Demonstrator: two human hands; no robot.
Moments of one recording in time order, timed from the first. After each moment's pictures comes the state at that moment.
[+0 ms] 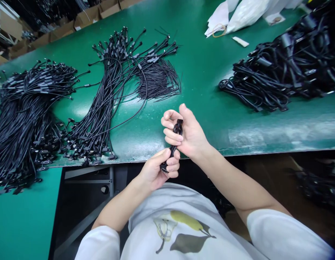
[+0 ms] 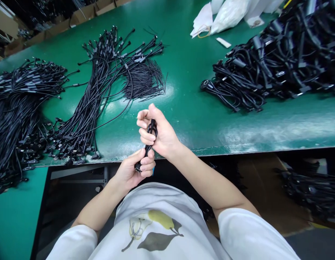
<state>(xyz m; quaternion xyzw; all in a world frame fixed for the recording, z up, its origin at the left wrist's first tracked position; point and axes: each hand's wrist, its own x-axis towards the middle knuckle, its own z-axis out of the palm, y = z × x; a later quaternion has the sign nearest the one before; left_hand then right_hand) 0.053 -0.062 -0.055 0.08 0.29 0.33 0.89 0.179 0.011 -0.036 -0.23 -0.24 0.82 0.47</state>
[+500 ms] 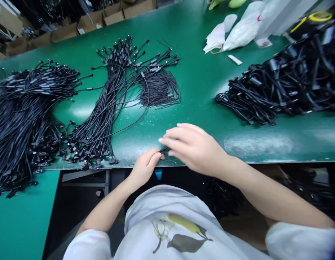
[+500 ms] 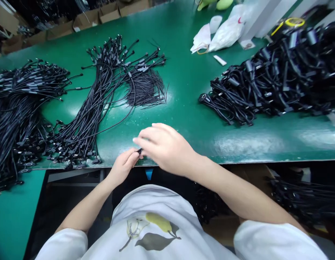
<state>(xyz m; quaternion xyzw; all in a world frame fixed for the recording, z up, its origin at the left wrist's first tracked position) 0.016 -0.046 -0.061 0.61 0.50 0.29 0.54 0.211 -0.006 -0.027 -0.32 -0.87 0.21 0.31</state>
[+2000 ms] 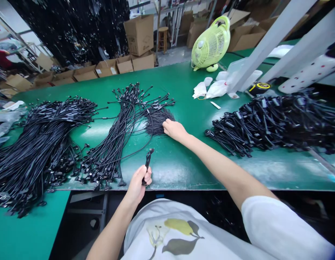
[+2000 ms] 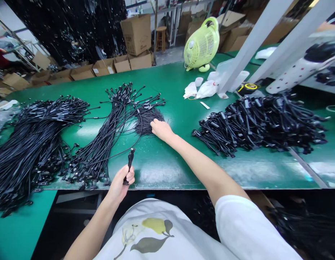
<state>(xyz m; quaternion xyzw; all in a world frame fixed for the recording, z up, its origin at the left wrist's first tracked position) -0.008 -0.031 -0.047 0.24 0.42 0.50 0.71 0.195 0.180 -0.062 -0.53 -0.85 0.01 0.04</state>
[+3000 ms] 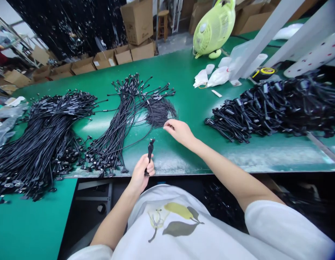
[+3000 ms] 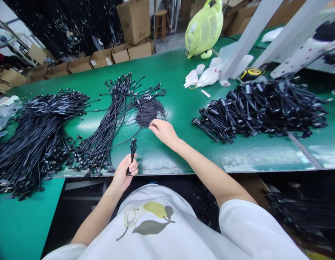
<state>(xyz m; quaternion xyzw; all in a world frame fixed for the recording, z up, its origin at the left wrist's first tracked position) -0.001 -0.046 -0.040 0.21 0.38 0.51 0.74 0.191 0.096 -0.044 -0.52 -0.80 0.17 0.23</state>
